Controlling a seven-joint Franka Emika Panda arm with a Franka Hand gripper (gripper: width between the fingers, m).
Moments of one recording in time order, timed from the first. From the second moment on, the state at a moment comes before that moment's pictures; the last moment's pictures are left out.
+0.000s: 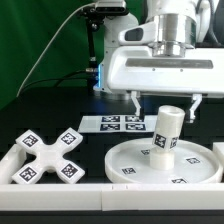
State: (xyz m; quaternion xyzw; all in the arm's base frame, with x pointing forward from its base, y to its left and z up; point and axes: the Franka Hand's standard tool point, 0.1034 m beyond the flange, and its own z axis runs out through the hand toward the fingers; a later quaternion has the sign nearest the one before) arm 0.561 0.037 0.093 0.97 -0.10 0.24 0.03
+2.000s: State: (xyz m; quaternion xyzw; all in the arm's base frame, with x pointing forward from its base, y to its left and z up) arm 0.564 0.032 0.081 0.88 -0.48 -0.01 -0.03
